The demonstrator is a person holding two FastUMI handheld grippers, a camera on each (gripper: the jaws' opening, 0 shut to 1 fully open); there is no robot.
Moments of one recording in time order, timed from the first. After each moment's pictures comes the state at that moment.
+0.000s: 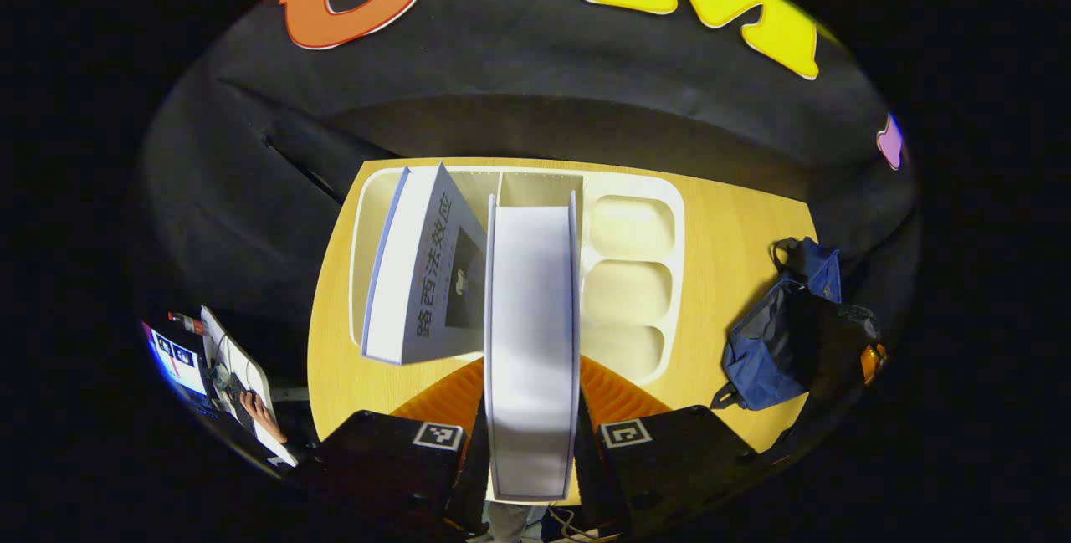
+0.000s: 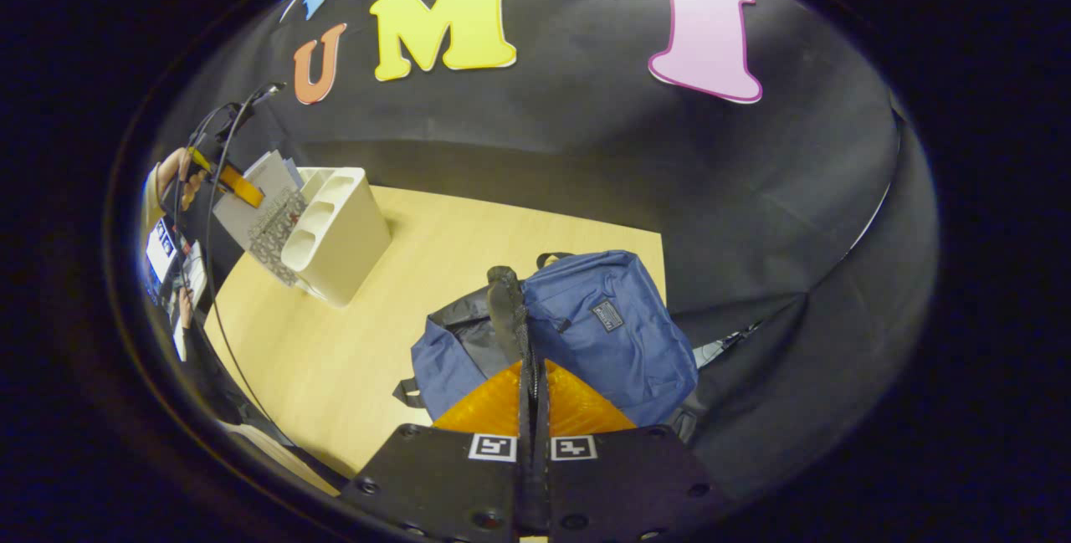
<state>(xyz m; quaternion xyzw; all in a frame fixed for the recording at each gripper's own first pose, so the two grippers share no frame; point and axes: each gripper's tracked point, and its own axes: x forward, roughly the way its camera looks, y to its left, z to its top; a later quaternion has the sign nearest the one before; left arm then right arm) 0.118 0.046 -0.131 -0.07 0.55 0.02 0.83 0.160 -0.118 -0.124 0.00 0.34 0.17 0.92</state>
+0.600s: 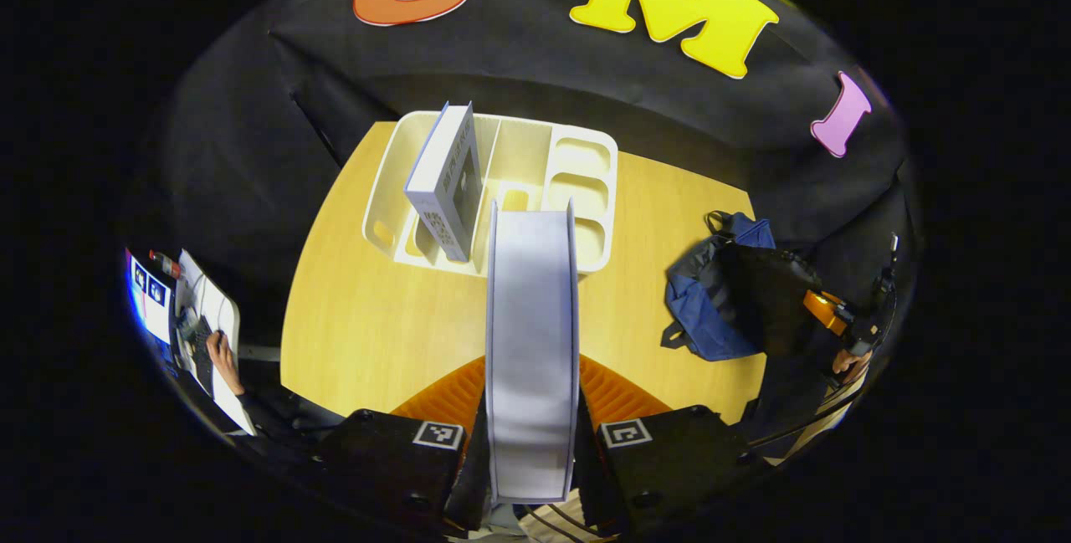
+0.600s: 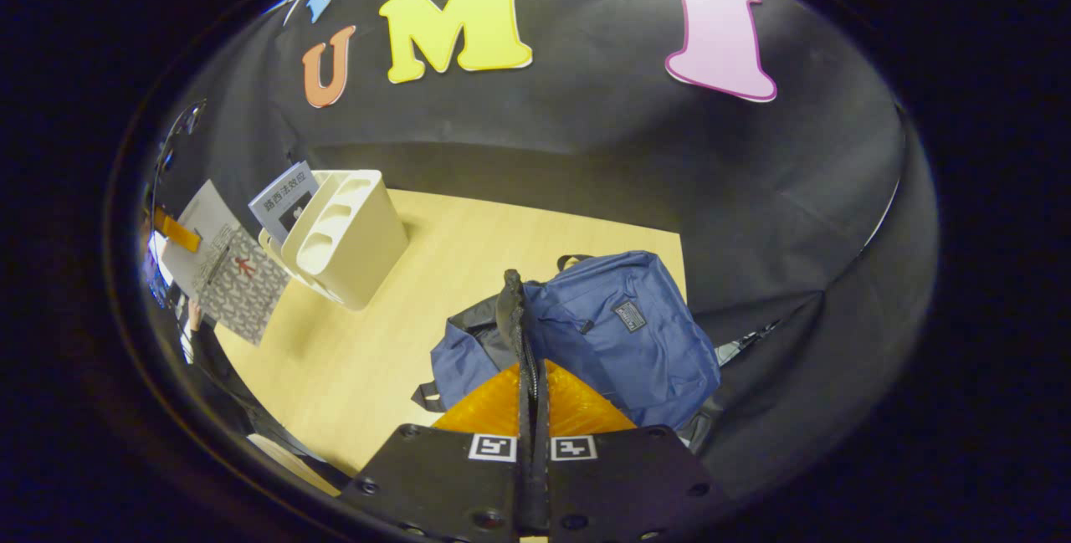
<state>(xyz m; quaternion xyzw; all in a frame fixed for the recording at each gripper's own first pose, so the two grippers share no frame) -0.030 0.009 -0.085 -0.15 0.53 -0.02 0.83 0.154 -0.101 -0.127 0.01 0.34 0.19 0.92</state>
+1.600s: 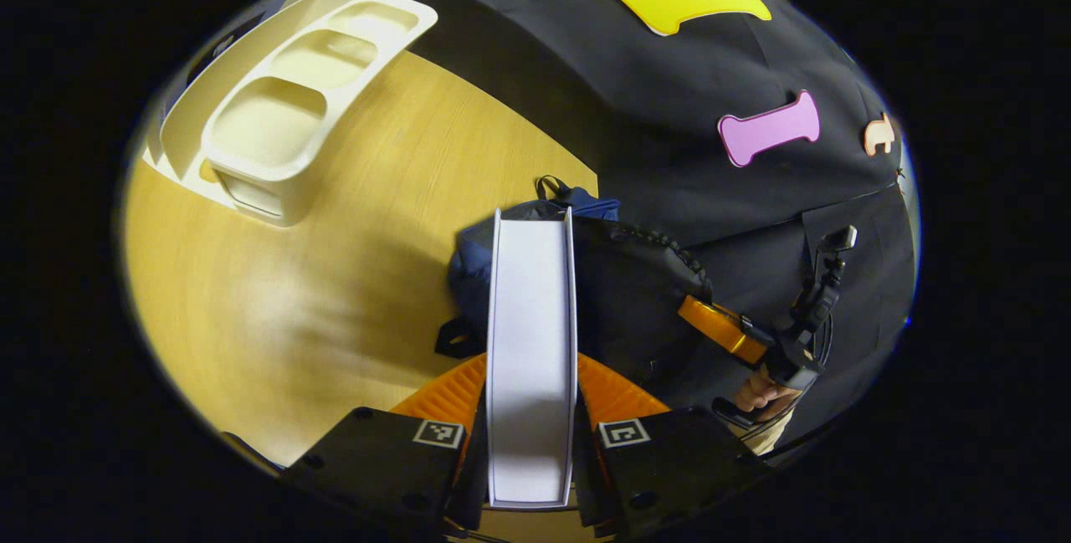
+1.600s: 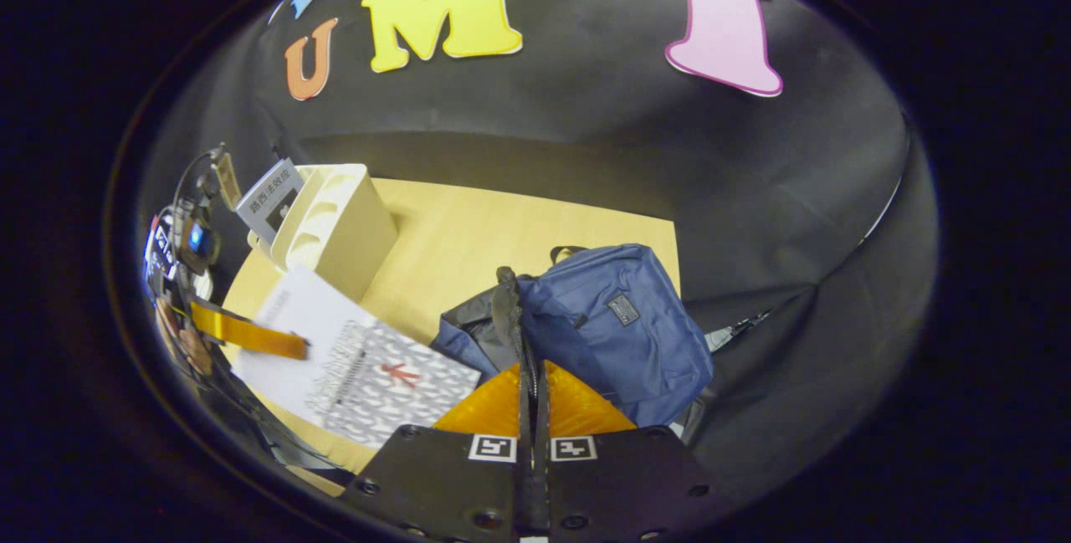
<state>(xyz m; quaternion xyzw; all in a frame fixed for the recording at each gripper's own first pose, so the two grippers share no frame) 0.026 -0.256 -0.175 -0.40 0.49 -0.24 0.74 0.169 -0.098 -0.114 -0.01 0.38 0.18 0.91</state>
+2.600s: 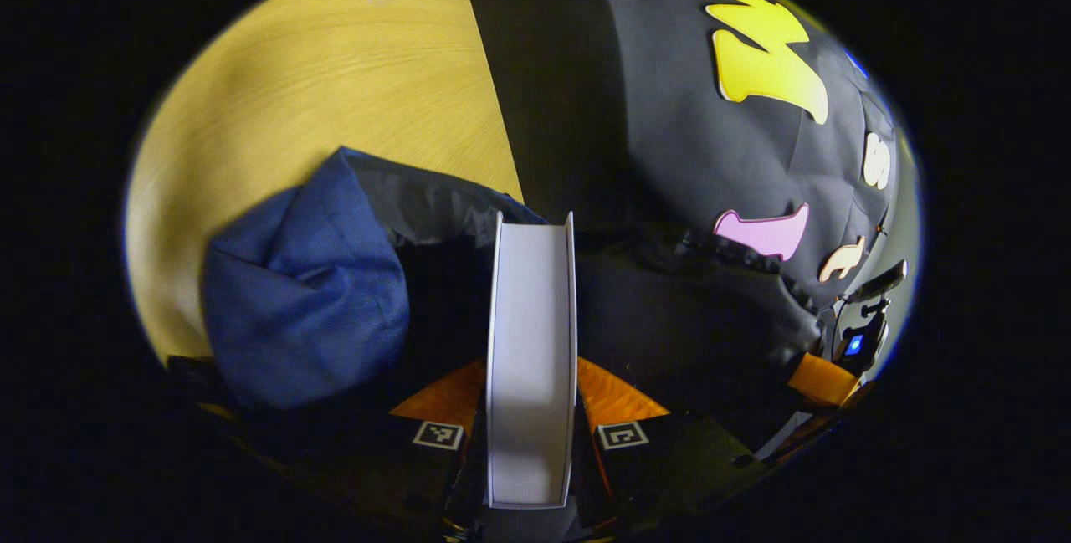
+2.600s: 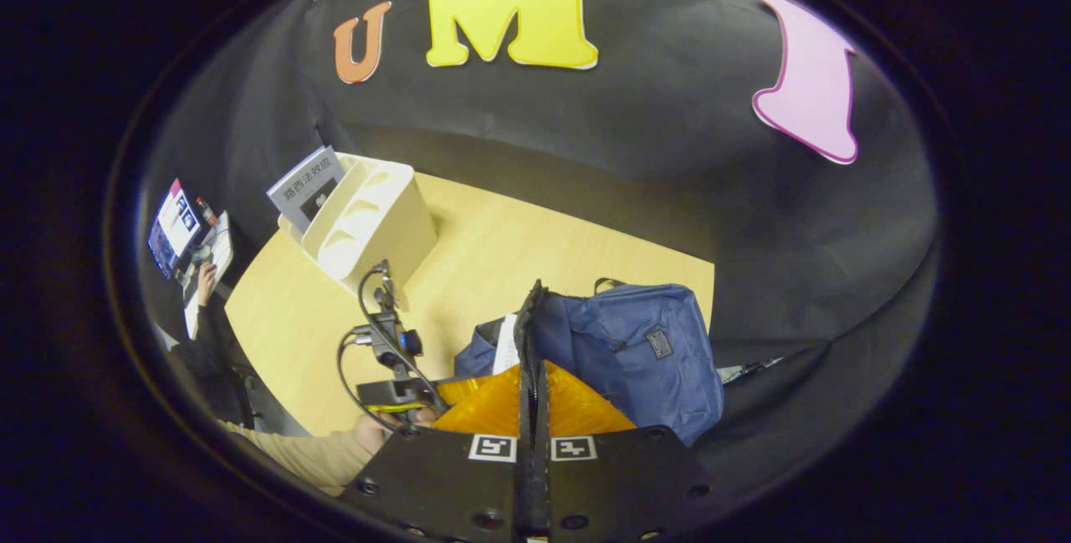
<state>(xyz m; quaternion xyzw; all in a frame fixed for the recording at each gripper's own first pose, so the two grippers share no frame) 0.121 -0.438 -0.297 -0.64 0.29 -0.23 0.67 0.190 -0.054 -0.089 -0.05 0.38 0.25 0.89</state>
